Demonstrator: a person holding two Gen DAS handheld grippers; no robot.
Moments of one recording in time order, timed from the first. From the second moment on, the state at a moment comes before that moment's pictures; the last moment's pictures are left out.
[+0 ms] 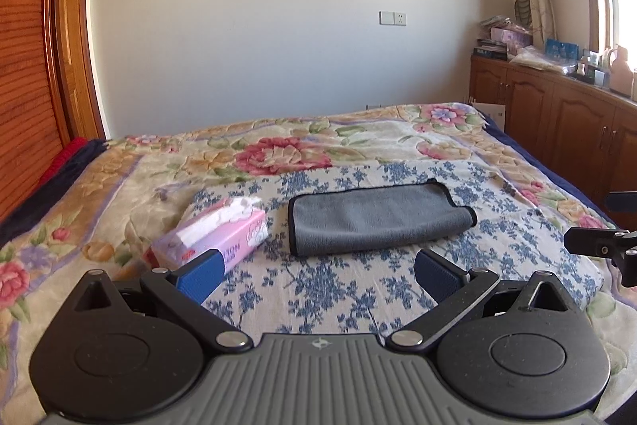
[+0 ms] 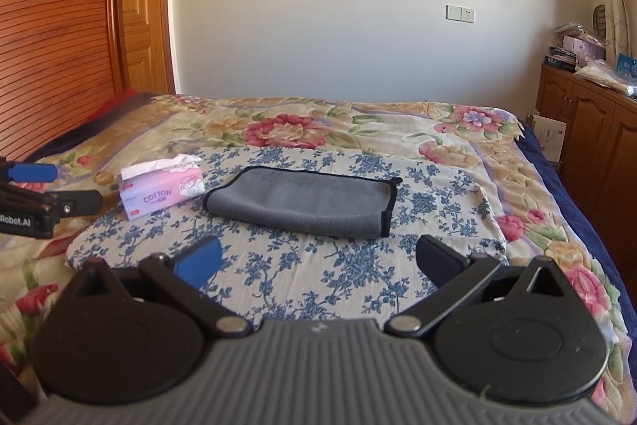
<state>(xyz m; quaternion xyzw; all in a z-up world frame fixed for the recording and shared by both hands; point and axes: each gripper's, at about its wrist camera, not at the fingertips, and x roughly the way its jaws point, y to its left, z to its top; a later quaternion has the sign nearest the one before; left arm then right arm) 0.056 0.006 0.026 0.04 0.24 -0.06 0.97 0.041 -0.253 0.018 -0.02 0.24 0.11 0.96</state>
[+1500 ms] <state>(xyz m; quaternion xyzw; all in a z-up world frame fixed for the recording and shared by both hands) 0.024 0.012 -0.010 0.04 0.22 -0.05 0.97 0.015 -0.252 -0.001 -0.02 0.21 0.09 0.97</state>
